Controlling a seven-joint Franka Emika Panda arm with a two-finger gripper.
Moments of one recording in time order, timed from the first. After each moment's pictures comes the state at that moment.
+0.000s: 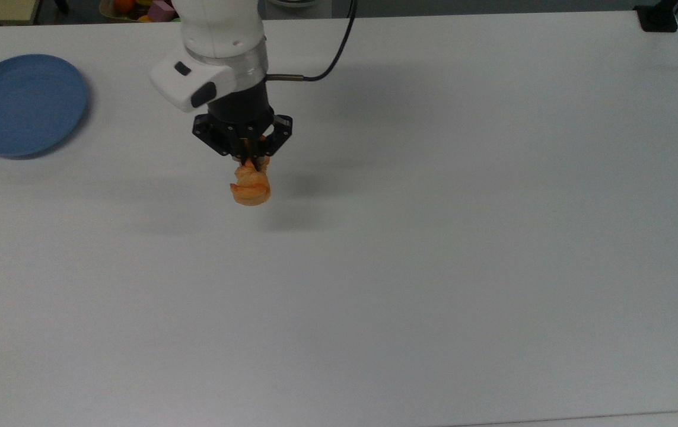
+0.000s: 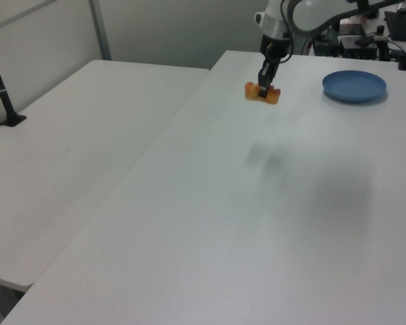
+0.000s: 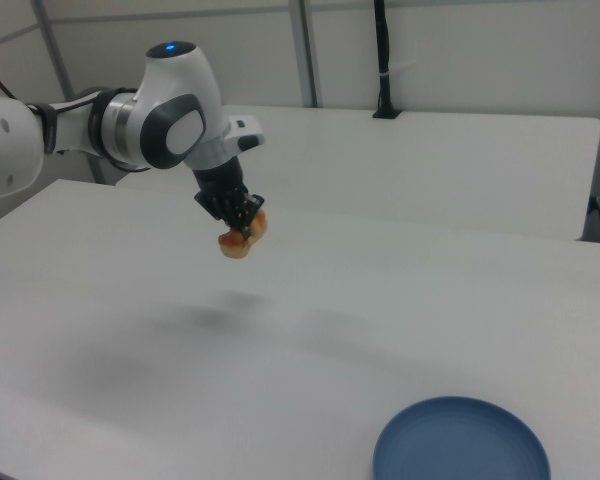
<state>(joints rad) 0.16 0.32 -0.14 -1.60 0.06 2.11 -0.05</state>
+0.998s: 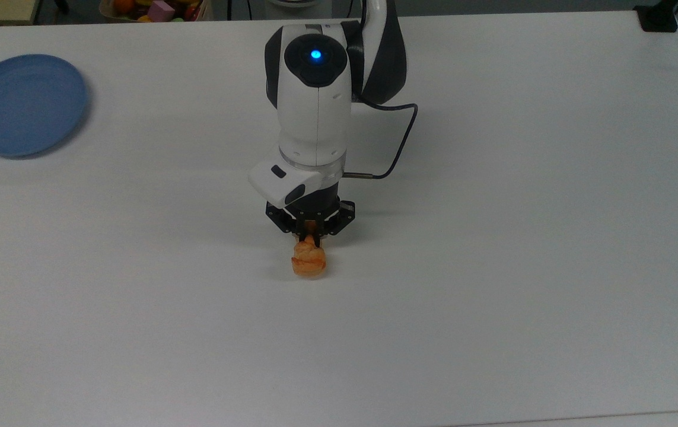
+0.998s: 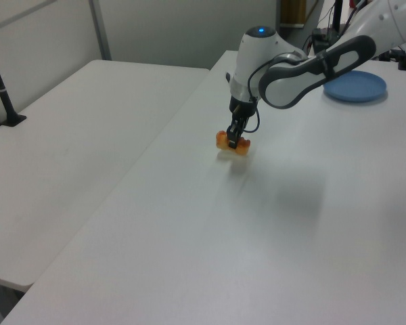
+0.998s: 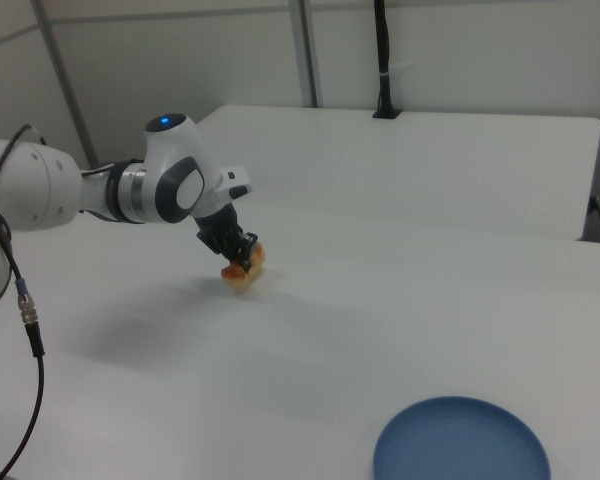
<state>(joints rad) 0.27 0.61 -0.13 -1.51 0.00 2.35 0.13</state>
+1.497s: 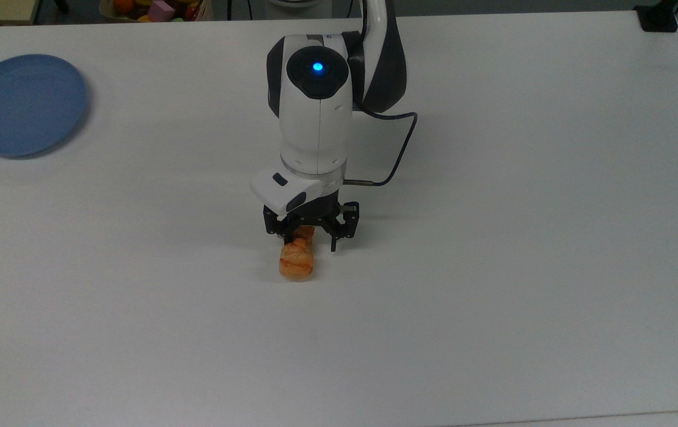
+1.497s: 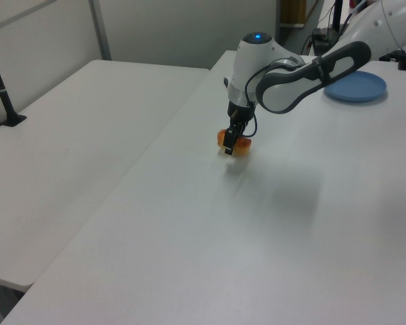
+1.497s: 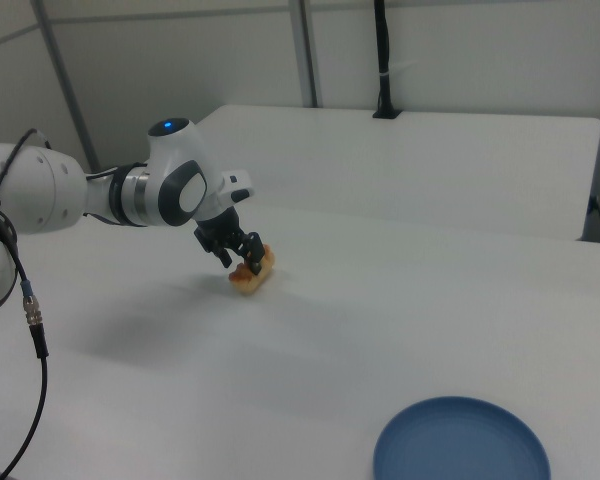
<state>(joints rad) 0.27 0.64 -0.13 -1.49 0.00 2.35 0.13</state>
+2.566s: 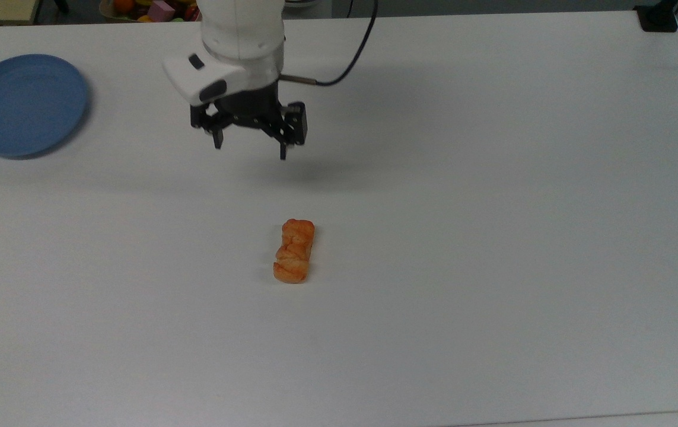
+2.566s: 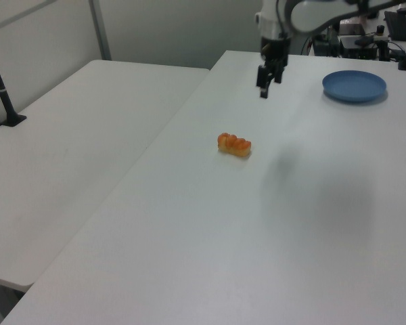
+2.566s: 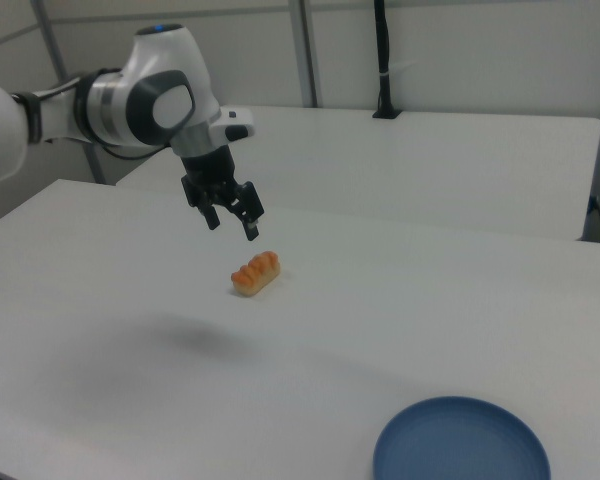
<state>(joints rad) 0.17 0.29 -0.15 -1.56 -0.04 1.94 0.14</state>
